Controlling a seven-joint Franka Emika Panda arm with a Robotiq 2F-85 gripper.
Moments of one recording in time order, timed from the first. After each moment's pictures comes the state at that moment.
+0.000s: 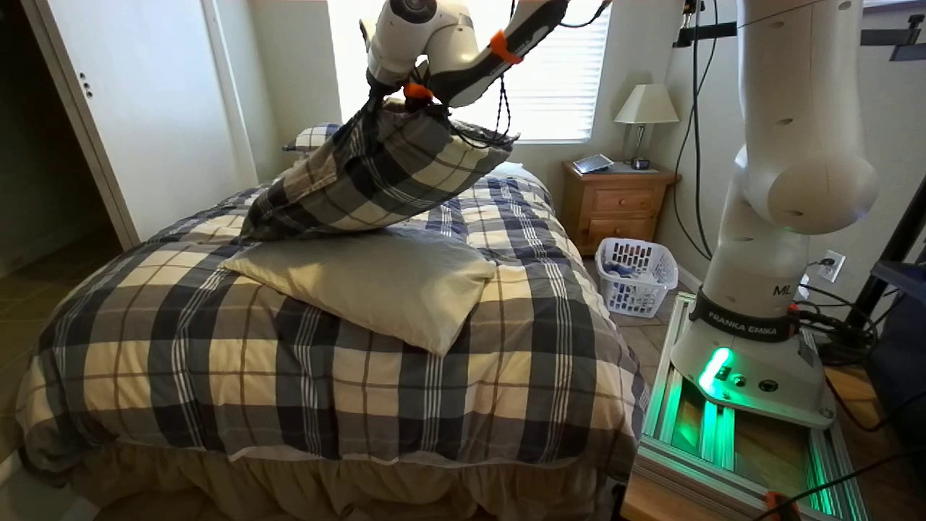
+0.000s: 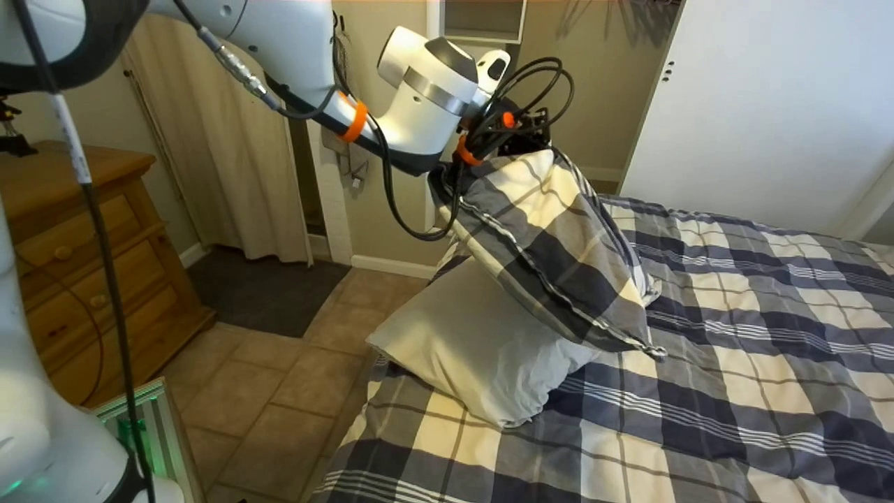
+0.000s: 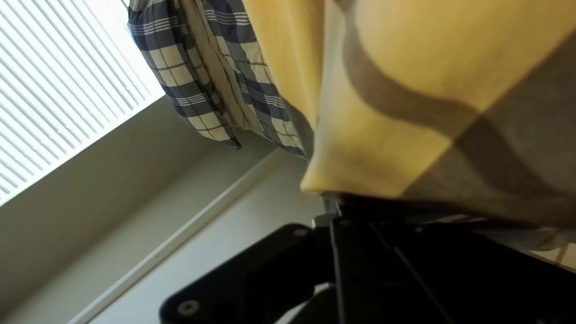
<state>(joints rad) 0.15 0.29 -0.17 -1.73 -1.31 2.71 0.63</state>
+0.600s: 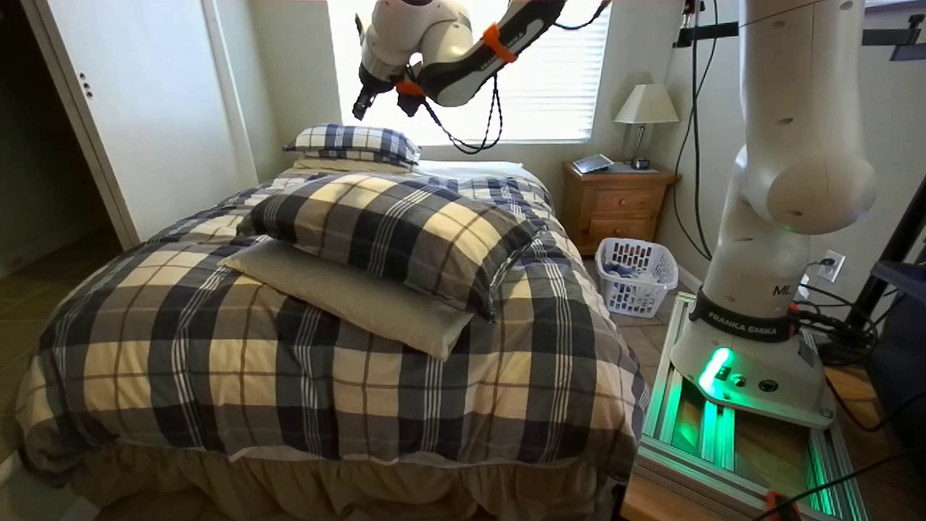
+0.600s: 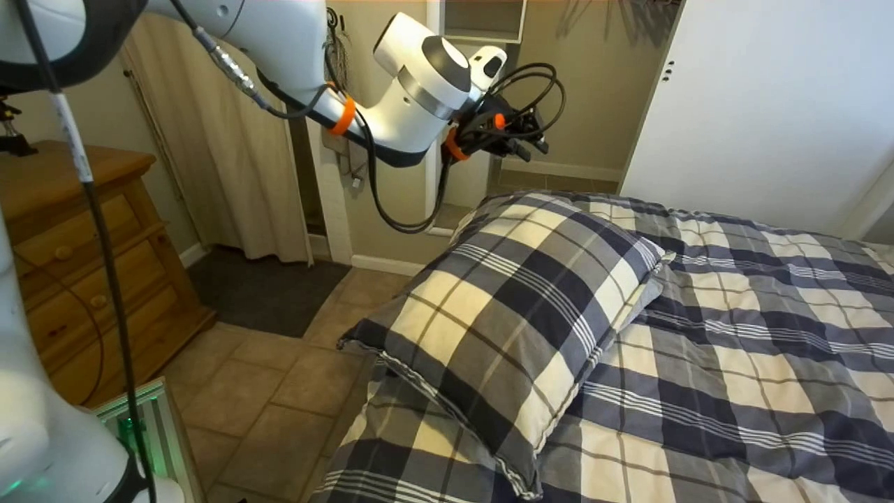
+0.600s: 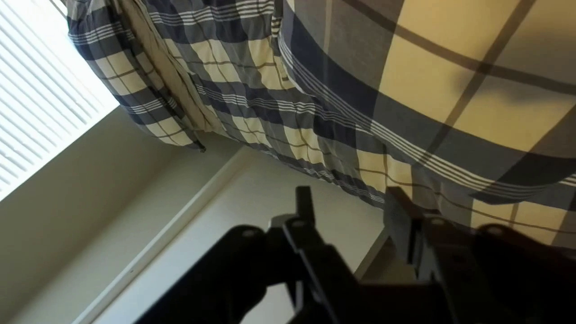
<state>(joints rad) 0.15 0.28 -0.13 -1.75 -1.10 2.75 0.53</state>
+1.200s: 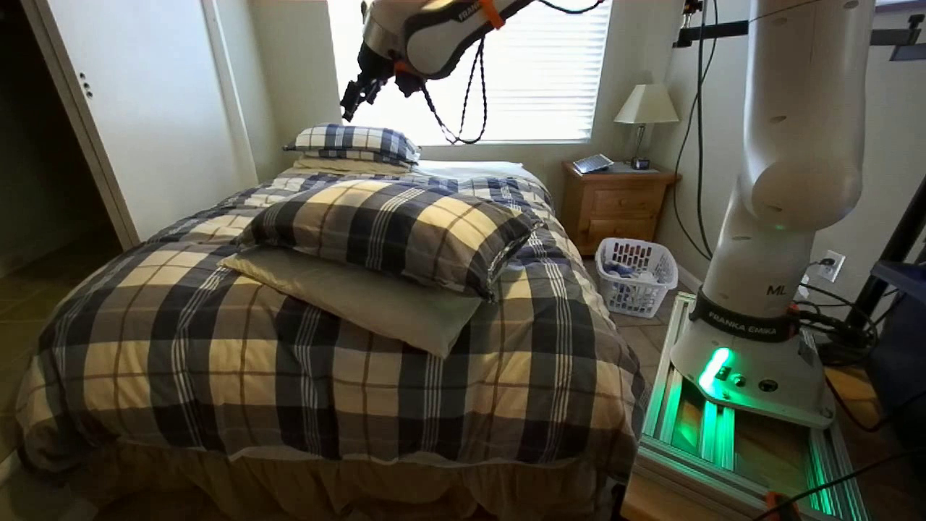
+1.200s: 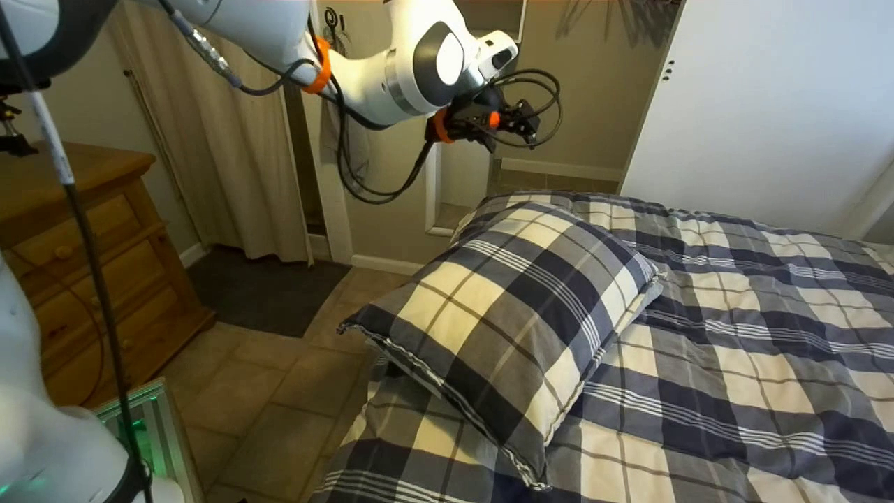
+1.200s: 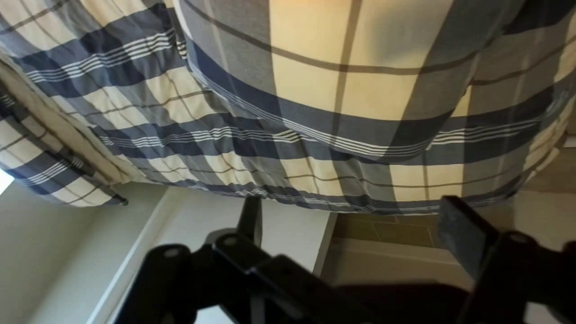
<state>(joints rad) 0.01 0.22 0.05 -1.79 -0.46 2.72 0.11</state>
